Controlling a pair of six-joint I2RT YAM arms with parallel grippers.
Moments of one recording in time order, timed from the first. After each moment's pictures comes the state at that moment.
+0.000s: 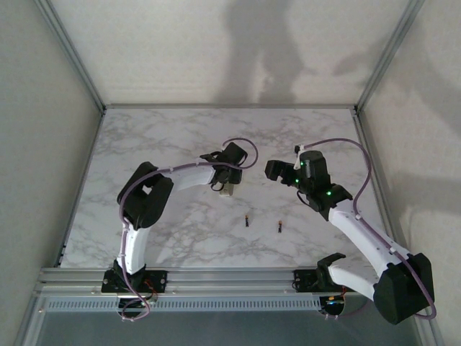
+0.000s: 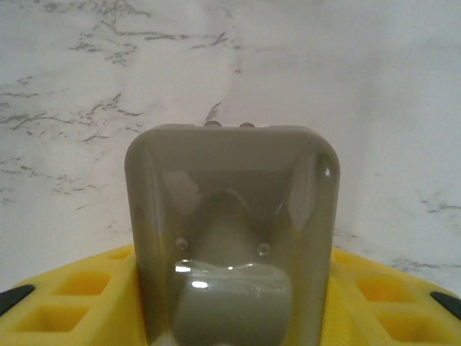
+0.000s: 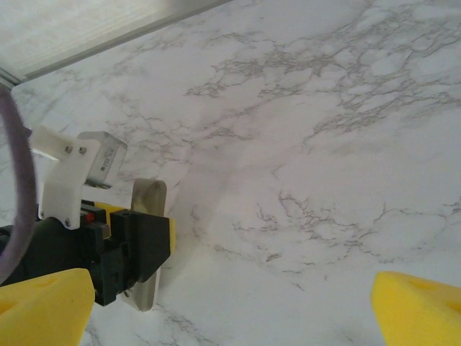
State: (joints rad) left arm -0.70 2.06 1.42 -0.43 -0.22 -0.49; right arm 0.43 1.07 0.74 -0.25 -0.02 0.50
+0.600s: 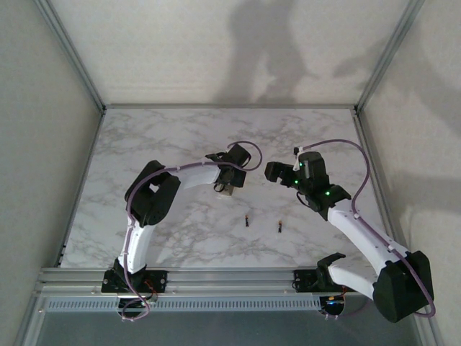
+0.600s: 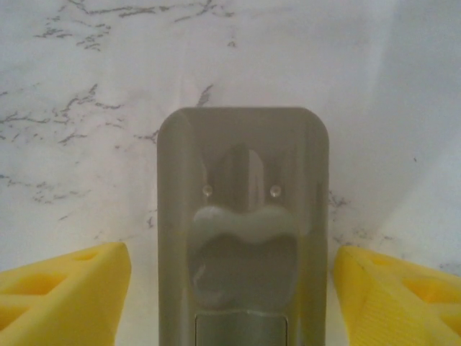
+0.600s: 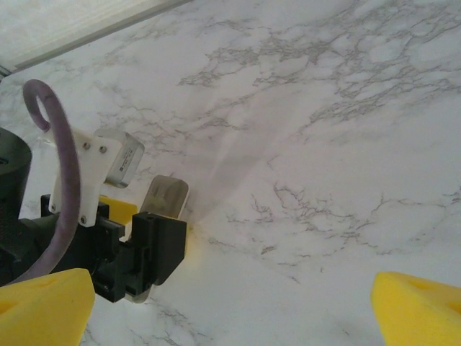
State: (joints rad) left arm -0.71 2.11 1.45 -0.47 -0.24 -0.43; right arm 0.43 1.09 0.73 -0.25 -0.03 0.50
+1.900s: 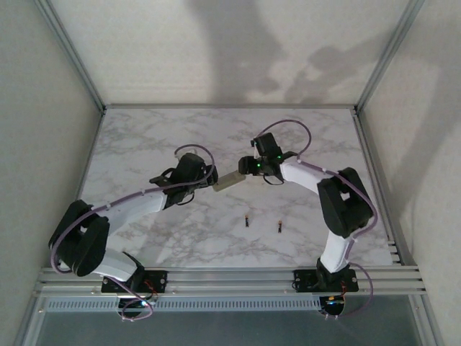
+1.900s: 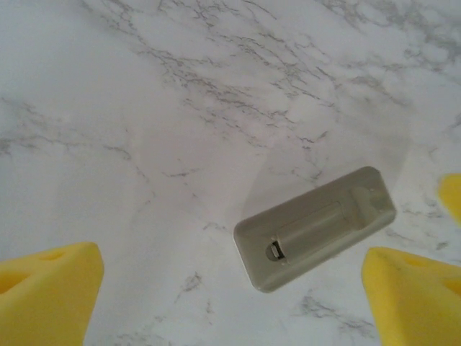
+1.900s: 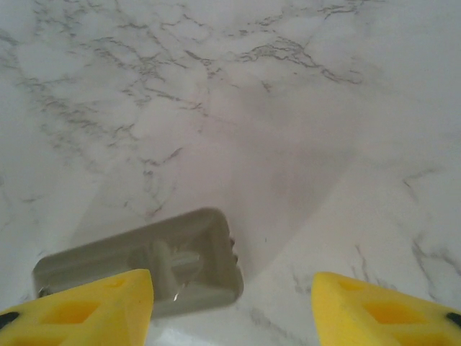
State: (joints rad) left arm -0.59 1.43 0.82 -0.17 -0.25 -0.73; right arm 0.54 1.84 1.18 -0.26 -0.12 0.43
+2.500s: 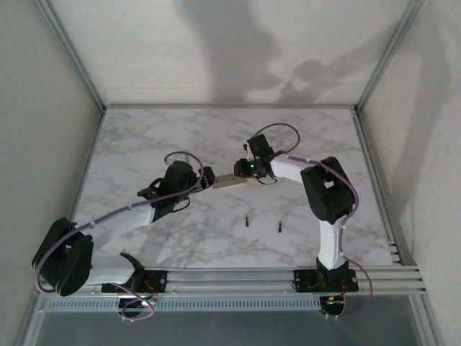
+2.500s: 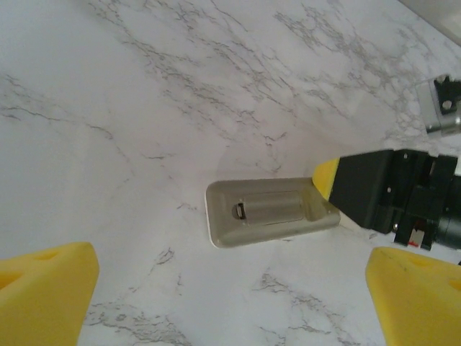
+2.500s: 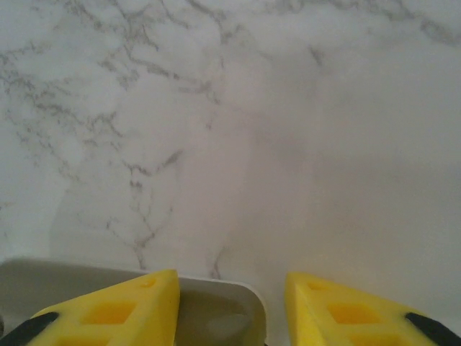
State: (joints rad) left arm -0.58 1.28 0.69 -0.06 -0.18 -0.82; right arm 0.54 1.99 1.23 -0.22 -0.22 0.44
